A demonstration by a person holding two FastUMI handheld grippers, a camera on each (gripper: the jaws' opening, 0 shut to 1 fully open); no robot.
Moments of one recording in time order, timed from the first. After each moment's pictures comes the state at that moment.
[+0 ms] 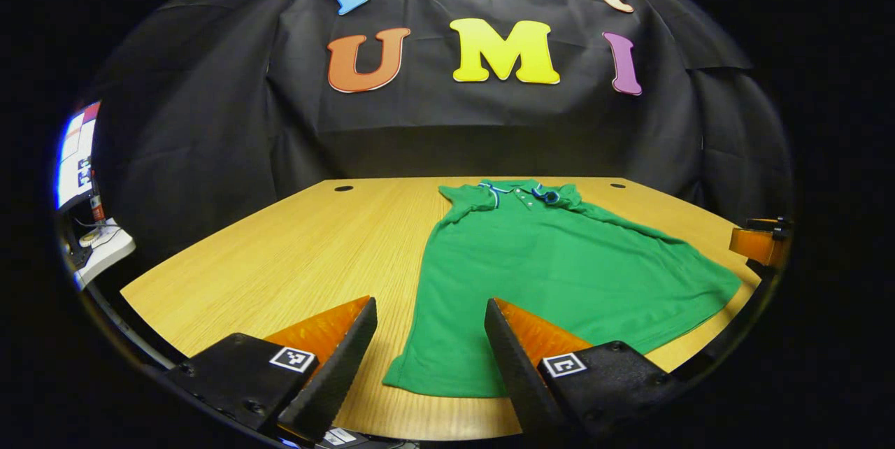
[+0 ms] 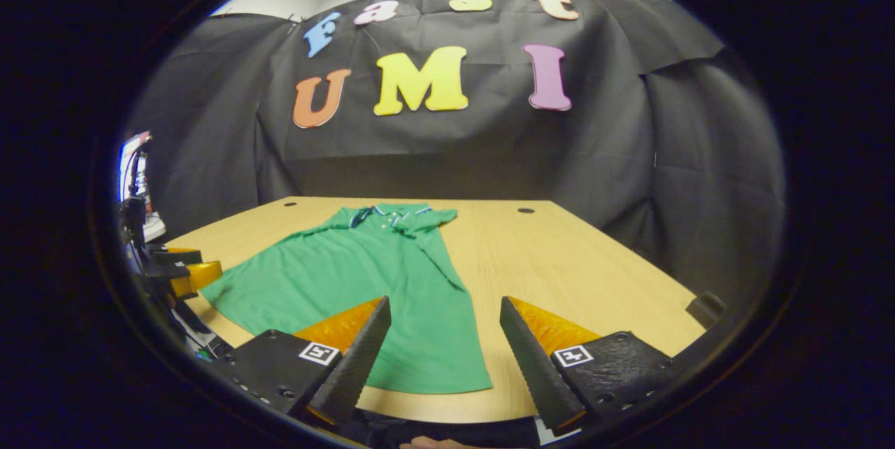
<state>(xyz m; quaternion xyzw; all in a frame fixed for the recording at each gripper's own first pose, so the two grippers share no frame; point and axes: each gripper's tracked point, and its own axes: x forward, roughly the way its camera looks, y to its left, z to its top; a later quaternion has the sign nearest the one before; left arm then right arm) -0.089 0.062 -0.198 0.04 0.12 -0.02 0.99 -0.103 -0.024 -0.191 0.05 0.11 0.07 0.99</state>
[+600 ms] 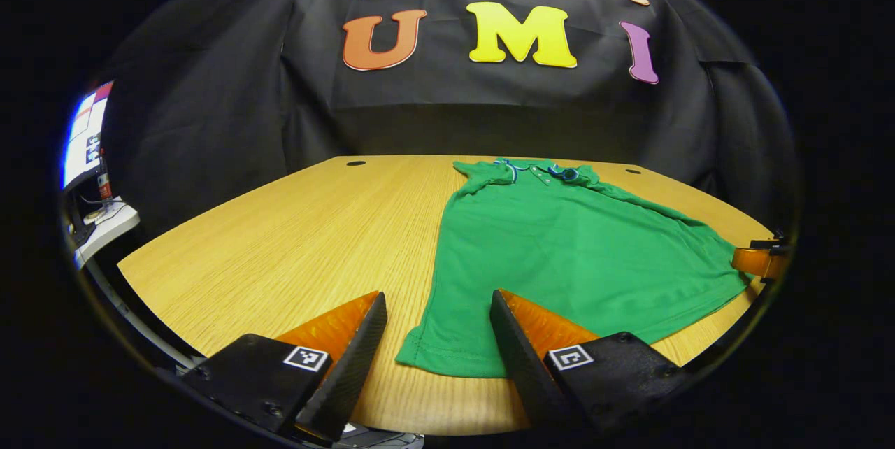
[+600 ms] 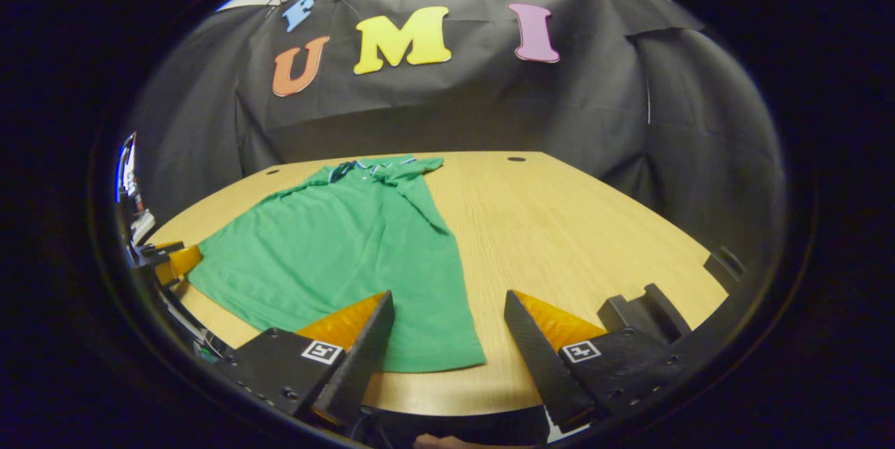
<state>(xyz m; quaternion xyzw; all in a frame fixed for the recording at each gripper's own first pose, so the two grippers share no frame) -0.084 0.066 -0.214 0.02 0.12 -0.01 0.99 -0.092 -0.024 -0.236 0.04 0.17 0.05 0.98</state>
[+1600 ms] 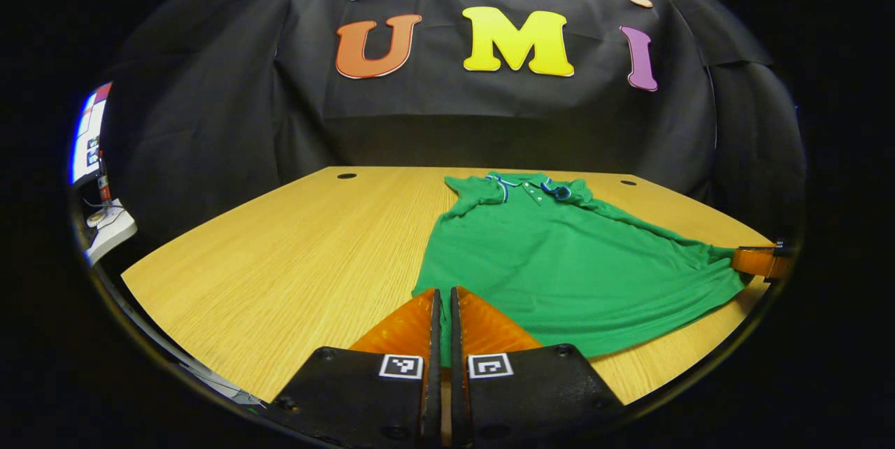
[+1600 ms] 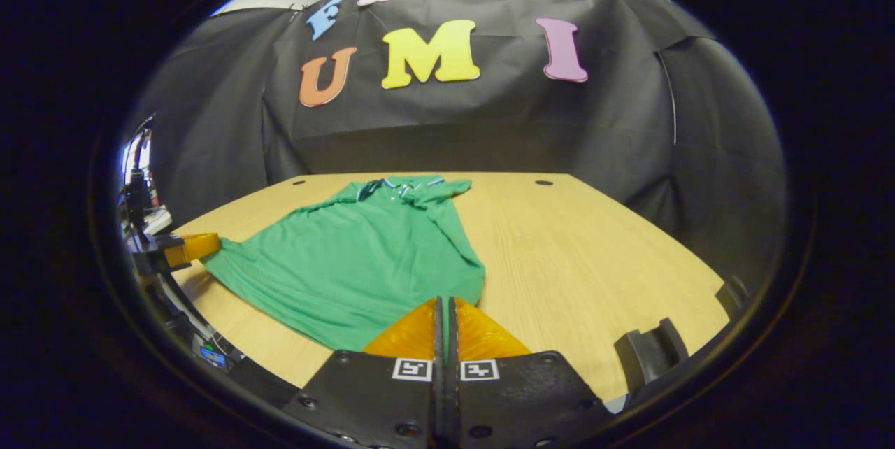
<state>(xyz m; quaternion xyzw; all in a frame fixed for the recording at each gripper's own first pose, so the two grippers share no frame) -0.065 0.046 -0.164 0.01 0.09 -0.03 1.00 -0.087 -0.006 -0.180 0.03 0.12 0.11 0.99</state>
